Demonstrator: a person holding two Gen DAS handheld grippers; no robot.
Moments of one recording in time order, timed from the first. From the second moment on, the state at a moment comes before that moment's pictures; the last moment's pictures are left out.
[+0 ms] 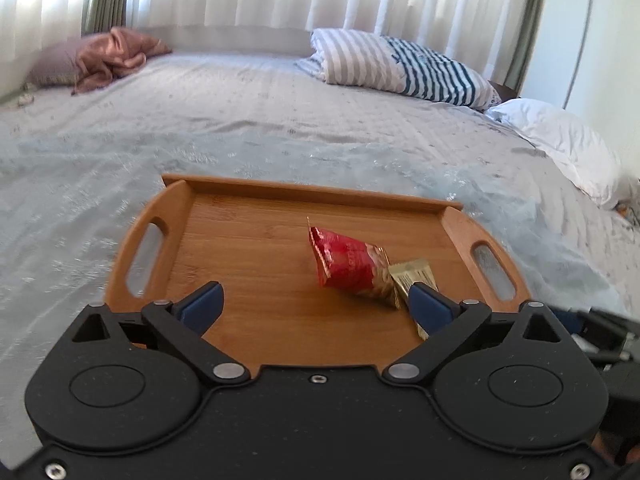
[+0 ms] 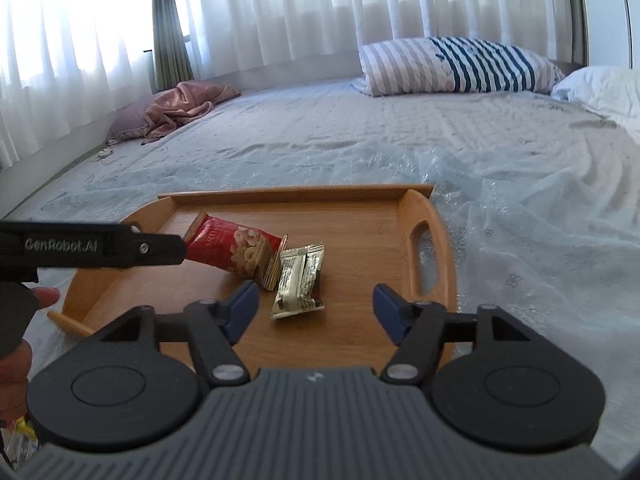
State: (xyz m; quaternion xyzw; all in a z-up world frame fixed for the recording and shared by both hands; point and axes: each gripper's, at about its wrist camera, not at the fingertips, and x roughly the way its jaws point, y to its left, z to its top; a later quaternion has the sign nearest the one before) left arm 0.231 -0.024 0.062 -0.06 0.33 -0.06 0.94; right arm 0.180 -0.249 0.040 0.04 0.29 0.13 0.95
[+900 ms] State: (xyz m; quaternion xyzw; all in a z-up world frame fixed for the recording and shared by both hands) left arm 0.066 -0.015 0.055 -0.03 0.25 -0.05 0.97; right arm 0.060 -0.263 0.026 -0.02 0.21 0.09 0.97
